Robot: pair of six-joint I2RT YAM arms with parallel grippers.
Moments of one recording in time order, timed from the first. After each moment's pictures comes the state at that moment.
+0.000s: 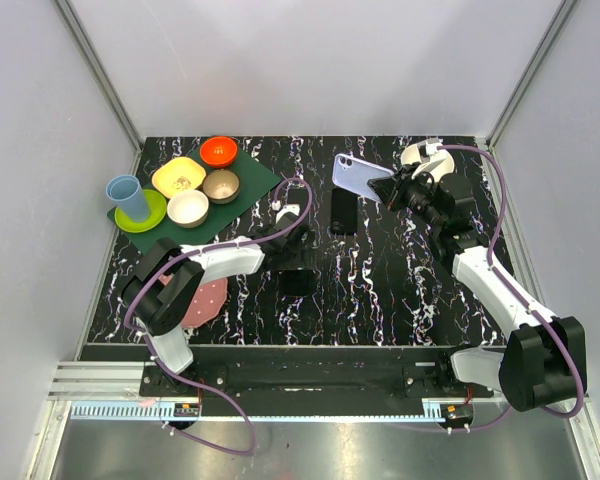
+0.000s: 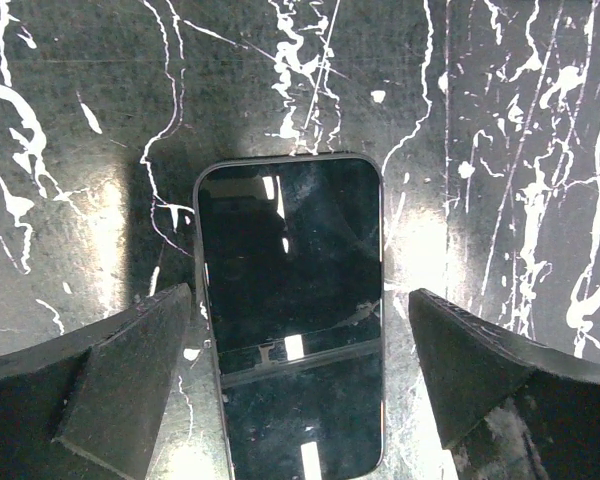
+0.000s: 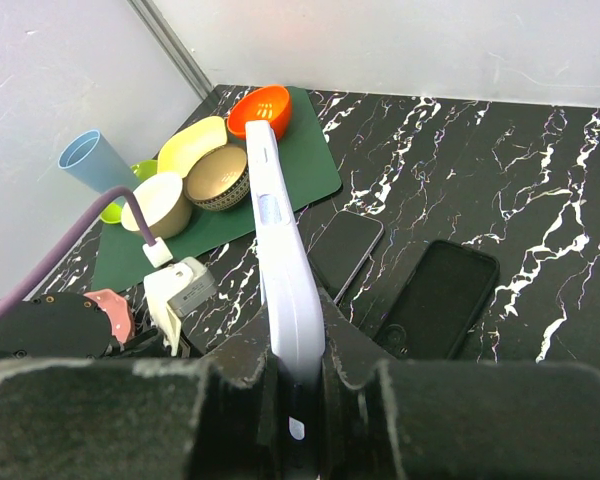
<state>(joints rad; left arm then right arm) -0.73 1.75 1.00 -0.21 -0.19 -0.64 0.23 1.23 0.84 0.35 -0.41 0.37</state>
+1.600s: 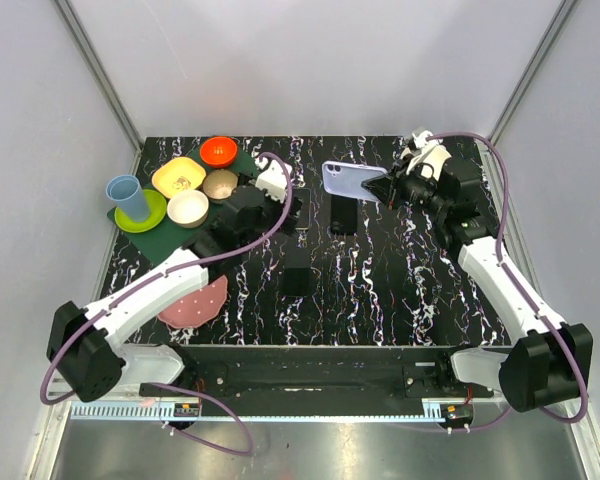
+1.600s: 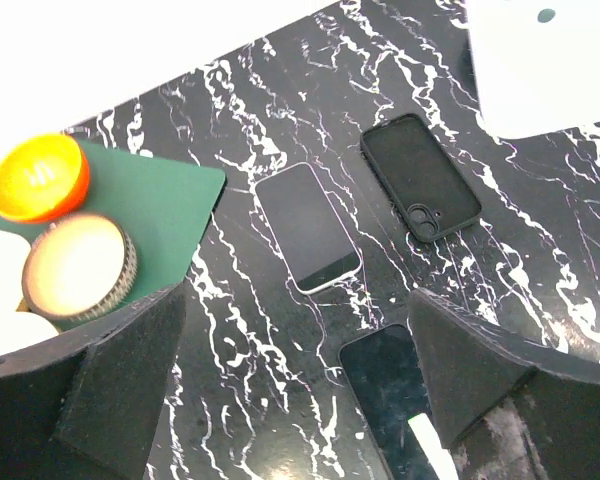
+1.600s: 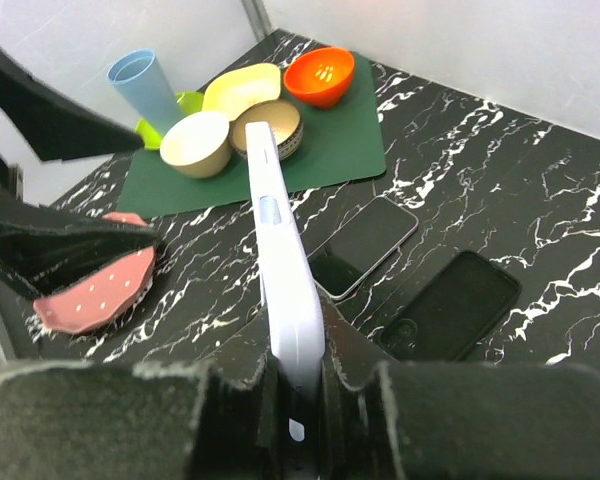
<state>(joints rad) -0.72 1.27 1.02 -0.08 -0.33 0.00 0.23 1.23 0.99 0.13 -0.60 0.19</state>
